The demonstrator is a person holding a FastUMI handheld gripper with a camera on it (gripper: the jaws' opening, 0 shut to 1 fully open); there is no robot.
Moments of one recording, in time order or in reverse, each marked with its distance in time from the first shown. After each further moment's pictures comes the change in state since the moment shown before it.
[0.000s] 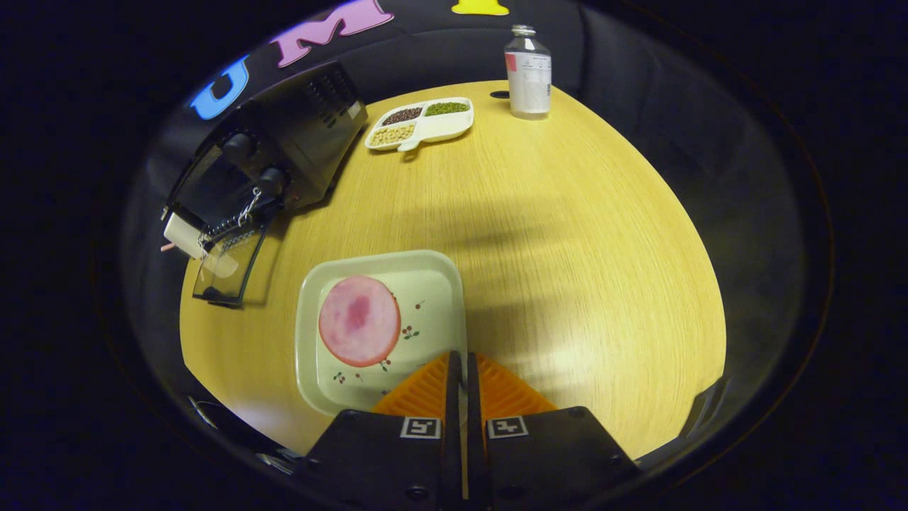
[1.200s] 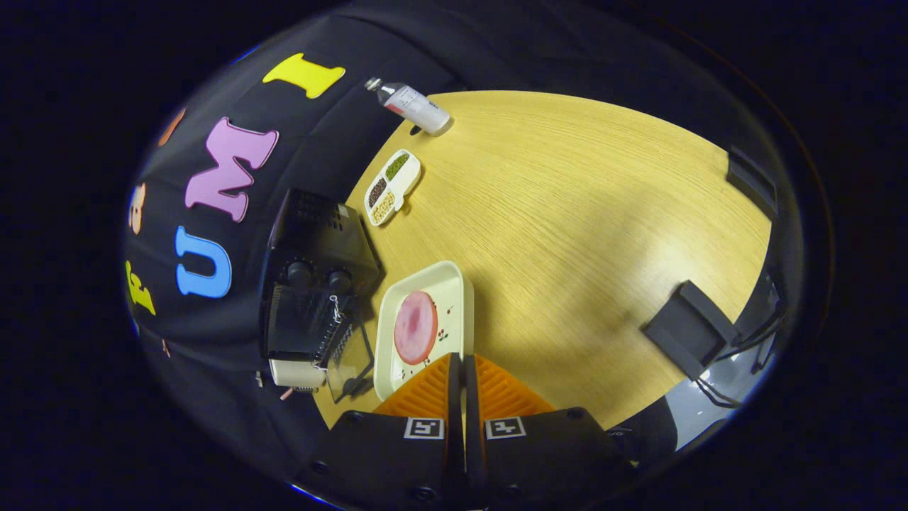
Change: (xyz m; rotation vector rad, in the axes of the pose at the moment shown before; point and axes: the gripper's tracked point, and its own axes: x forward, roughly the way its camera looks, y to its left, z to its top) arm -0.095 0.070 -0.018 0.783 -0.157 0.239
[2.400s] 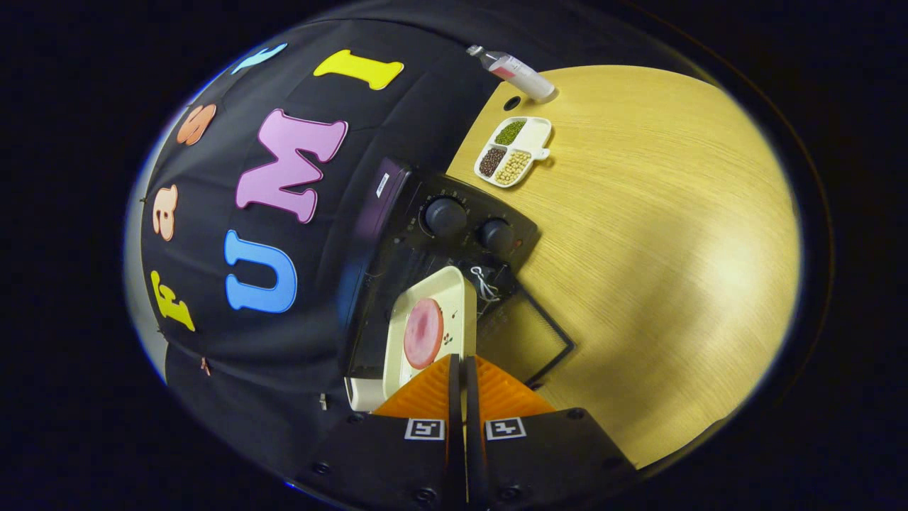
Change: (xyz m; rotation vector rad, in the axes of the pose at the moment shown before) arm 0.097 0.205 -0.083 0.068 -0.069 0.239
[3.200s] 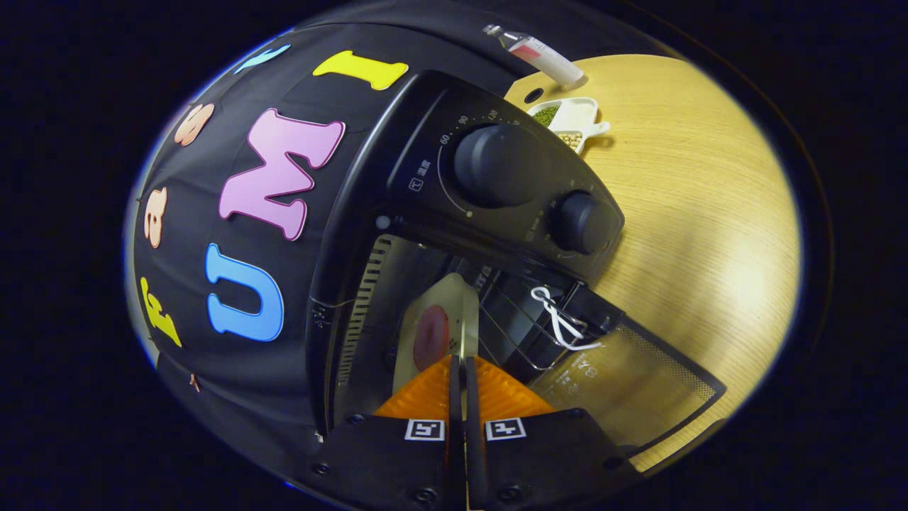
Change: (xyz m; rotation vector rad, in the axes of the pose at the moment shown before) arm 0.121 0.027 0.006 0.012 -0.147 0.028
